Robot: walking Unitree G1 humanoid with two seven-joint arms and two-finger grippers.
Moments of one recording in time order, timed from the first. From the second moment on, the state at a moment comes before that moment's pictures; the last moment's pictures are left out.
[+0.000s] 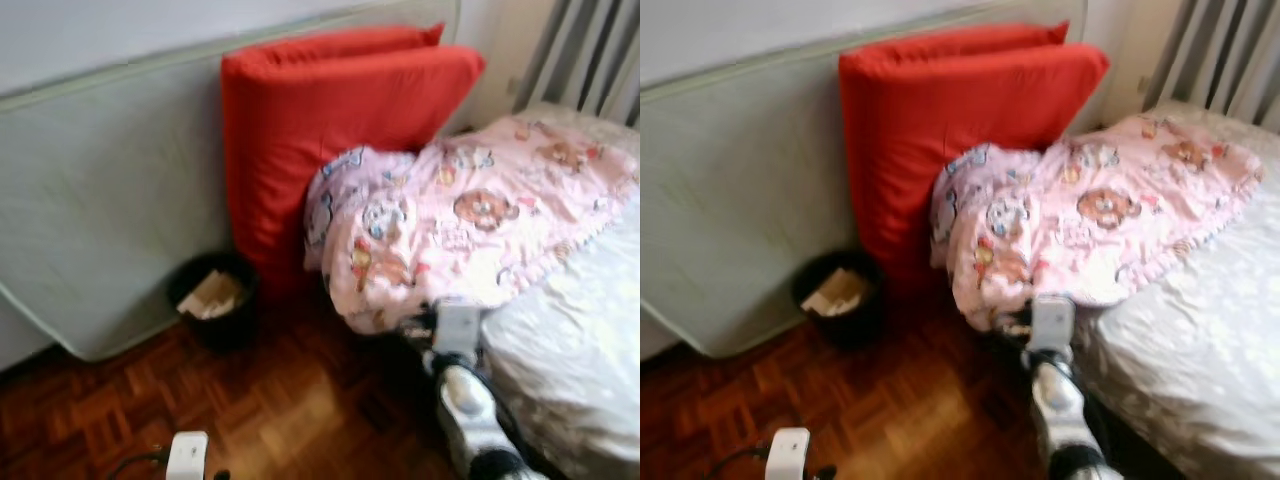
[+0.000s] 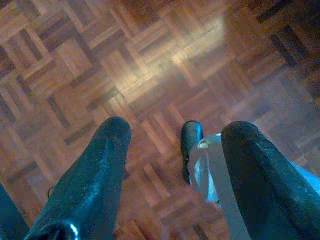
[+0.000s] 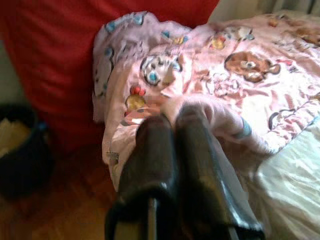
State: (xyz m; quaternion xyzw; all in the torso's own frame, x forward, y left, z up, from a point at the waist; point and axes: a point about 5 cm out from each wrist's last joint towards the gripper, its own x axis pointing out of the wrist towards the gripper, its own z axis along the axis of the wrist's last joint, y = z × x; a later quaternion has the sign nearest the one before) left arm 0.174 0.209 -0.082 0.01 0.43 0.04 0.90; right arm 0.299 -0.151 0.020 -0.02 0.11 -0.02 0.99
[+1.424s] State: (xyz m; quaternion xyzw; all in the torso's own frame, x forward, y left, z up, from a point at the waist) left arm 0.182 0.201 -0.080 0.02 0.42 0.02 0.91; right arm 0.277 -0.164 -0.017 -0.11 0.25 -0.03 0.96
